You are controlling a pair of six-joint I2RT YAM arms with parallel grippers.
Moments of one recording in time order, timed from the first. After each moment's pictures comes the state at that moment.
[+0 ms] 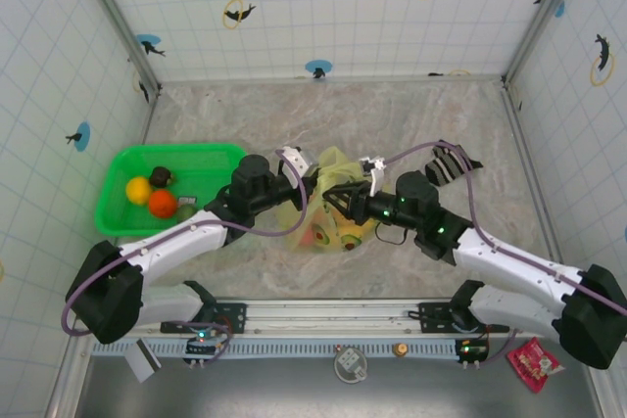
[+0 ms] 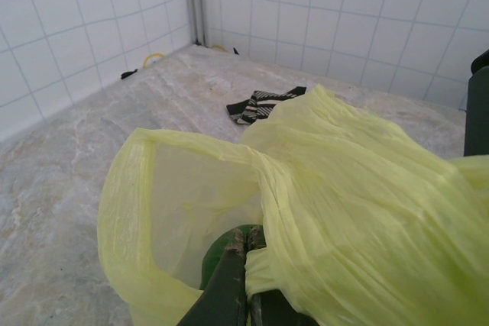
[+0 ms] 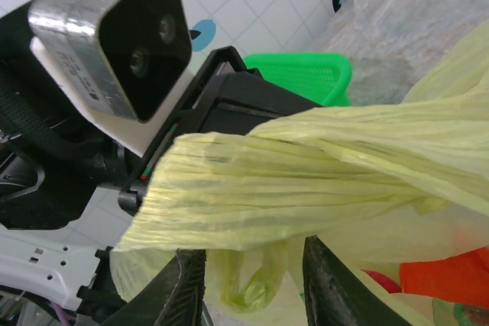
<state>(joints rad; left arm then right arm) -0.71 1.24 0.65 0.35 0.40 0.10 0.86 1.04 0.59 0.26 -0.32 0.63</state>
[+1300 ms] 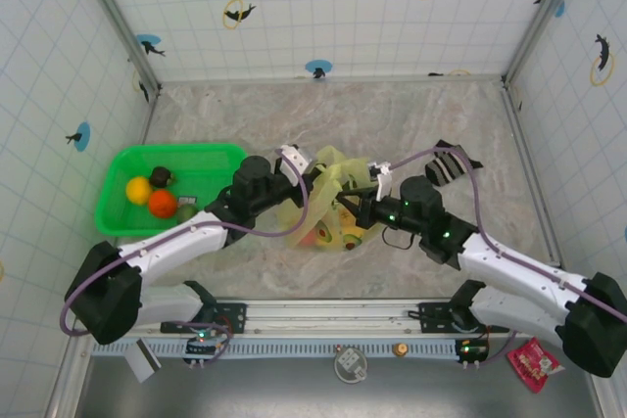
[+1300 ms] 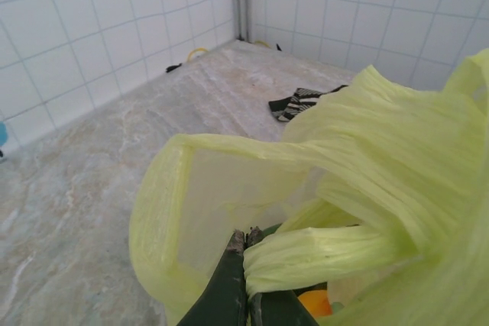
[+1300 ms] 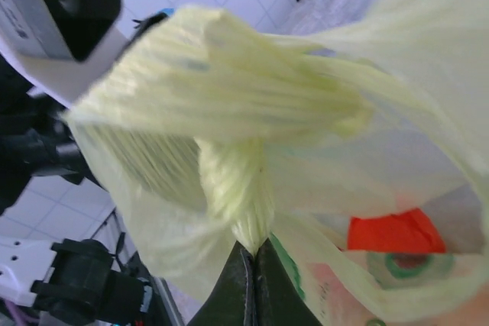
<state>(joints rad) -0.72 1.23 0.65 0.34 0.24 0.10 0.83 0.97 0.53 0.17 -0.26 0.59</state>
